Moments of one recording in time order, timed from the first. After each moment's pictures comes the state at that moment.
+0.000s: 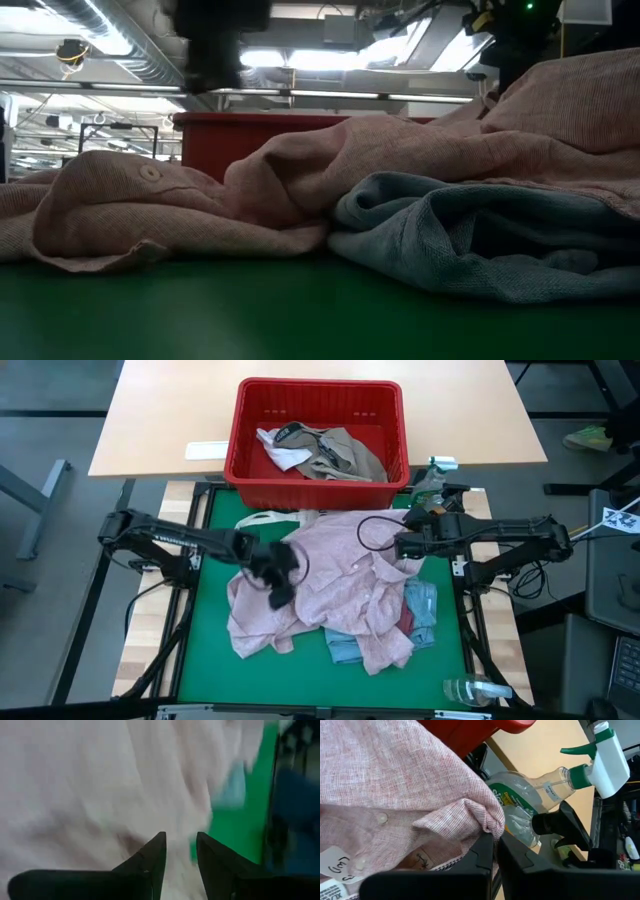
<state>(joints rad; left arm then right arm) -0.08 1.41 1.10 -0.63 0.16 -0.57 0.00 1.32 1.26 -1.57 0.81 0.75</state>
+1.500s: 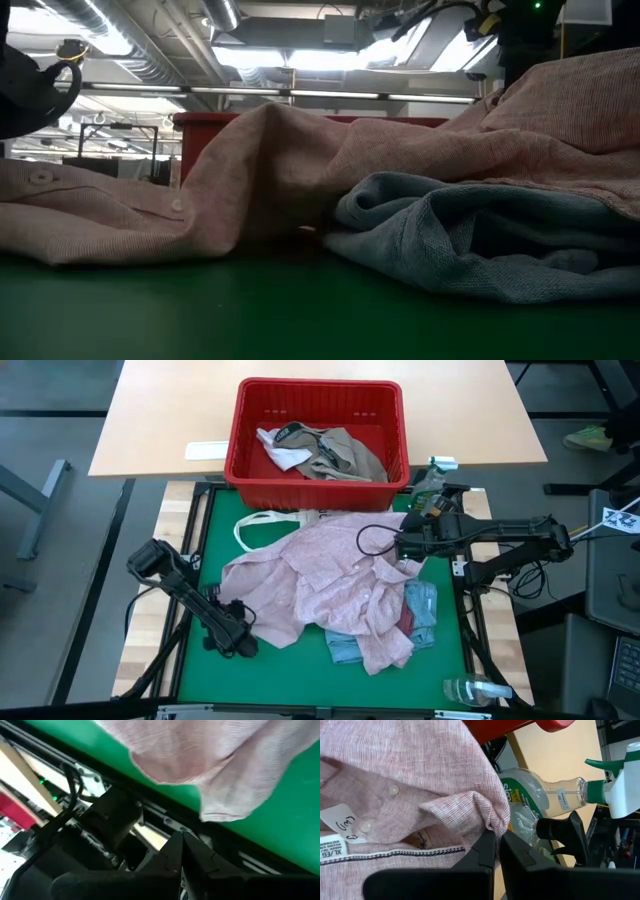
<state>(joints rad) -0.68 1.83 1.10 -1.58 0.07 -0.93 0.01 1.32 1.25 -1.57 0.75 0.51</state>
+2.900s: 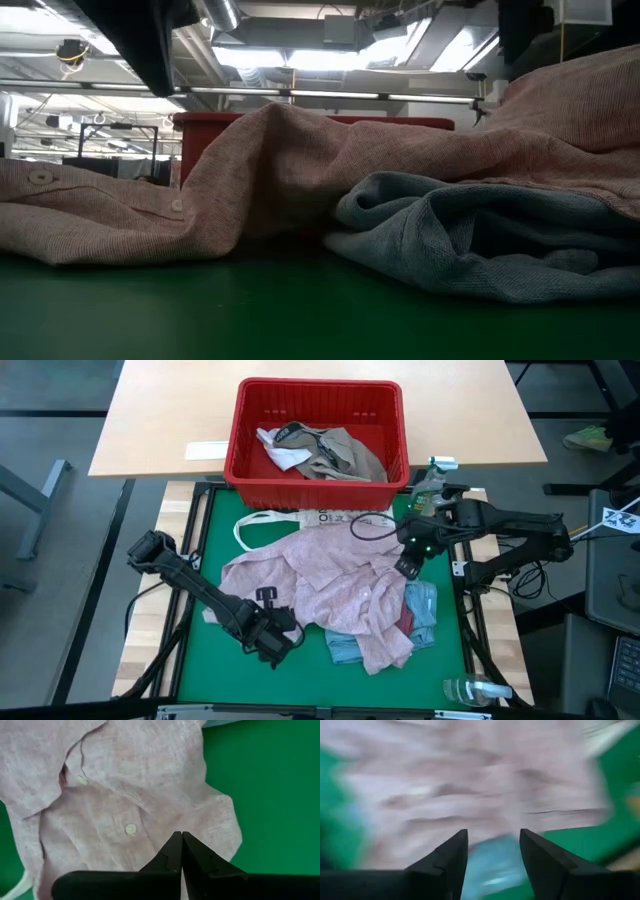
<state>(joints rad) -0.55 1.77 1.44 -1.09 -0.38 -0.65 0.01 1.32 1.48 -1.45 0.03 0.65</state>
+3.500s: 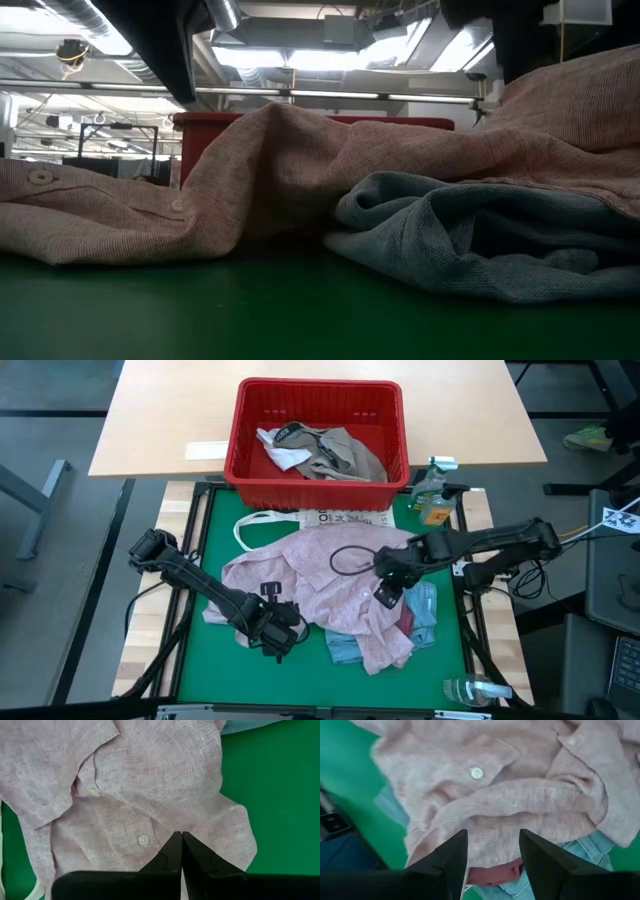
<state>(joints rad) -0.50 1.77 1.44 -1.07 -0.39 -0.59 0.16 1.44 1.35 -1.20 -0.08 0.86</state>
